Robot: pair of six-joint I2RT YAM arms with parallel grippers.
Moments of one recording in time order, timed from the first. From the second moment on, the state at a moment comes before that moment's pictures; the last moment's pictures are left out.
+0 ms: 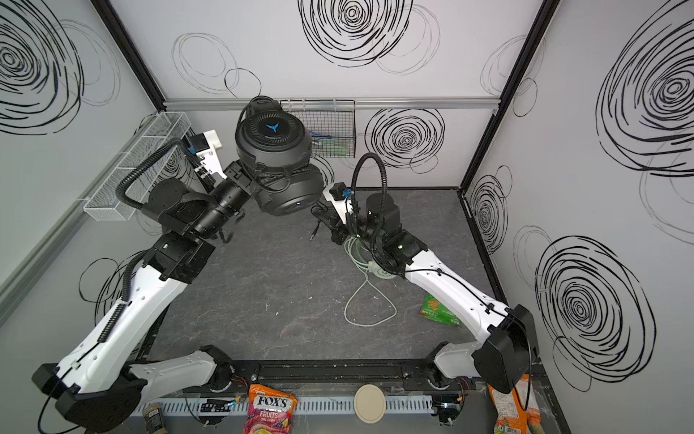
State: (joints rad) left arm -0.47 1.16 1.43 0.08 0.20 -0.95; right arm 0.72 1.34 1.19 0.06 -0.41 -0.04
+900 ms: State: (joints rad) left arm -0.49 1.43 1.49 -0.24 -0.49 -0.48; right arm 1.04 1.19 1.23 -0.34 -0.11 -0.18
